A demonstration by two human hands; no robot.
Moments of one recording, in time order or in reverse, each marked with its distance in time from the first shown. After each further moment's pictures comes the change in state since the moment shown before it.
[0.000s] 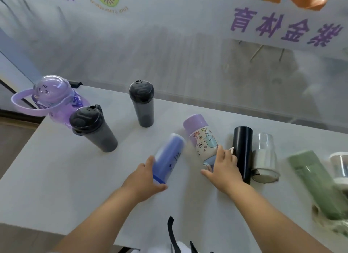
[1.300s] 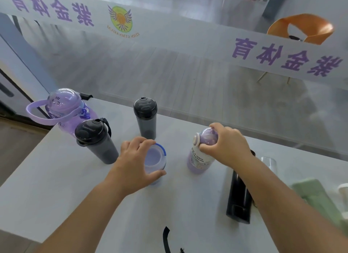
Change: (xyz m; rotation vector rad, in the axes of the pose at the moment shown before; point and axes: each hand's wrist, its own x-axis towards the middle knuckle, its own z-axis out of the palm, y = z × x) left_hand -0.014 0.037 -0.072 0.040 0.547 0.344; right_hand 0.033 -0.050 -0.126 0.111 0.290 -0.301
